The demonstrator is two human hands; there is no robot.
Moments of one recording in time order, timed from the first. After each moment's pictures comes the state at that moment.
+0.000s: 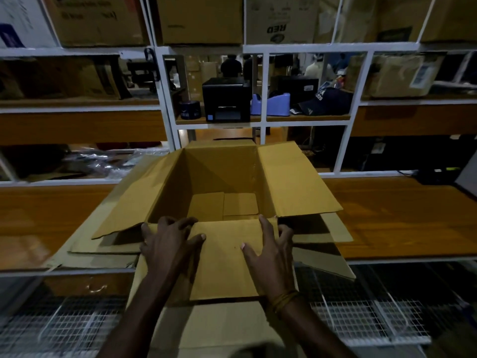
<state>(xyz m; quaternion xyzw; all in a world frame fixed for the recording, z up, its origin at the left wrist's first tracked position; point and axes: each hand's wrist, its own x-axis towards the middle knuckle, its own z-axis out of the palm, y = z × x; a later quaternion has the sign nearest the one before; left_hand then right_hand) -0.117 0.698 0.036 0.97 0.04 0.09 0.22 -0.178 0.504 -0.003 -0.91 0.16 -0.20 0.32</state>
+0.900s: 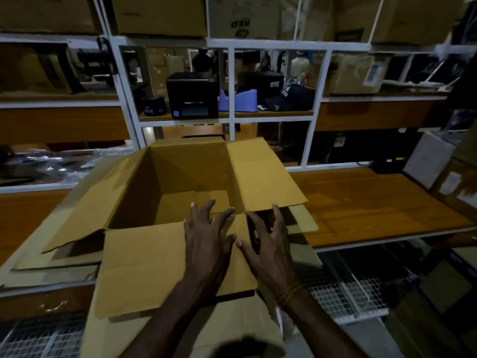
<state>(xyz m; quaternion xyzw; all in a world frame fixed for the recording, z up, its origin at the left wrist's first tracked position) -0.138 0.589 0.016 0.92 -0.22 0.20 0.26 -0.187 0.439 -0.024 -0.92 0.06 -0.29 0.27</state>
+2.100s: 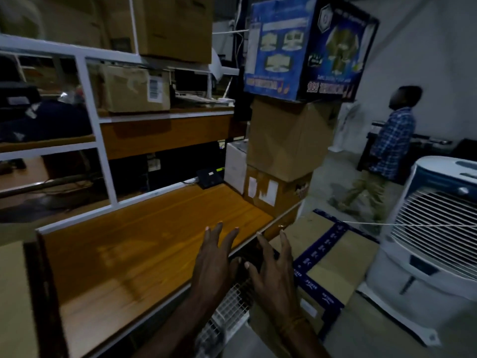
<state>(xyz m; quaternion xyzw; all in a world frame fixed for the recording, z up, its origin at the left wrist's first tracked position) -0.223 0.037 -0.020 0.78 -0.53 0.06 0.32 -0.359 -0.040 -0.042 -0.84 0.35 -0.38 0.16</state>
